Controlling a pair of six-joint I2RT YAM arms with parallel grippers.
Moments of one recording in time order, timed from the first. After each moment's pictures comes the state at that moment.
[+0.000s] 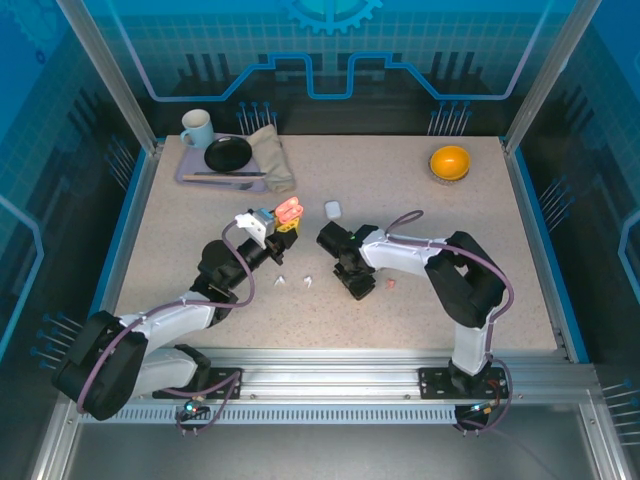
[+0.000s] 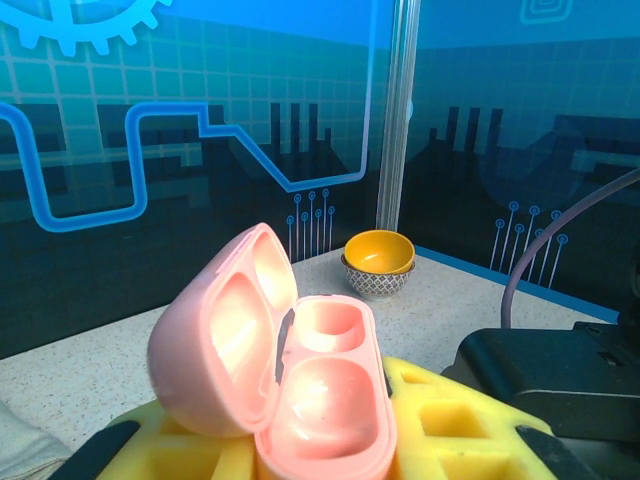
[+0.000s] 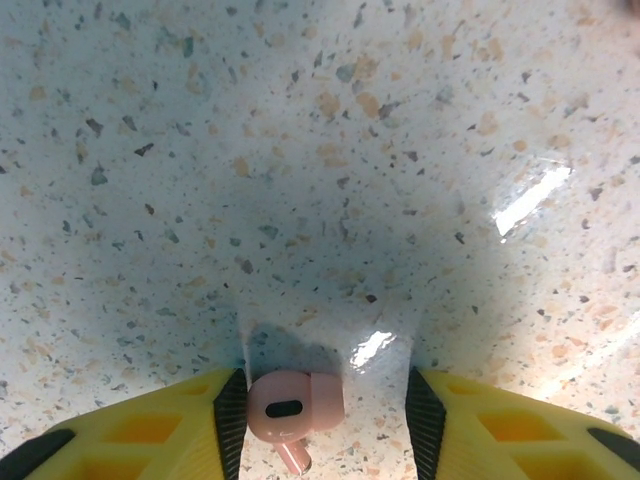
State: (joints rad) left arm -0.46 1.20 0.37 0.97 0.24 -0.07; right arm 0.79 1.88 1.20 -0.80 0.08 1.73
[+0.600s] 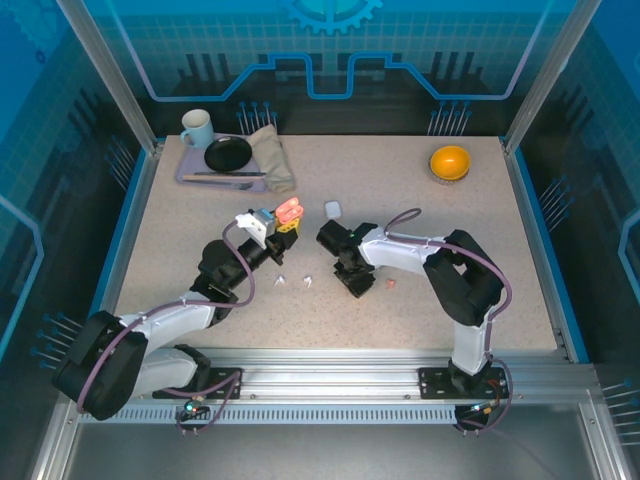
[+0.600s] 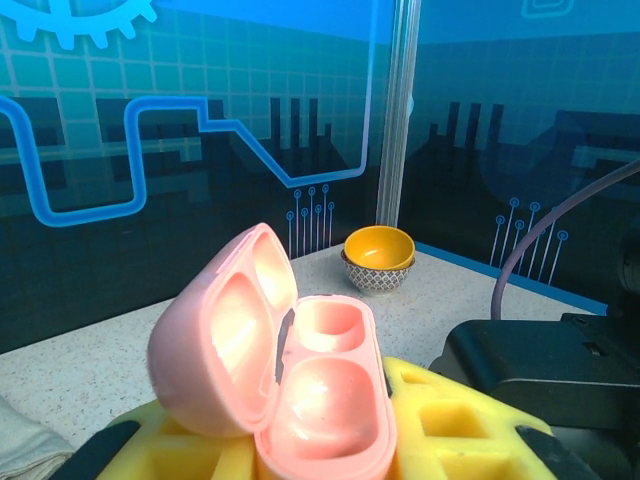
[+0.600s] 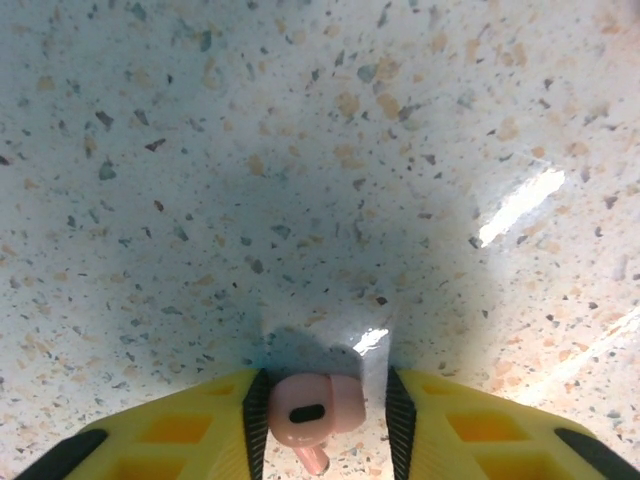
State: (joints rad) left arm -0.46 1.20 0.37 0.96 0.24 -0.07; right arm 0.78 1.89 1.22 -0.82 0.07 1.69
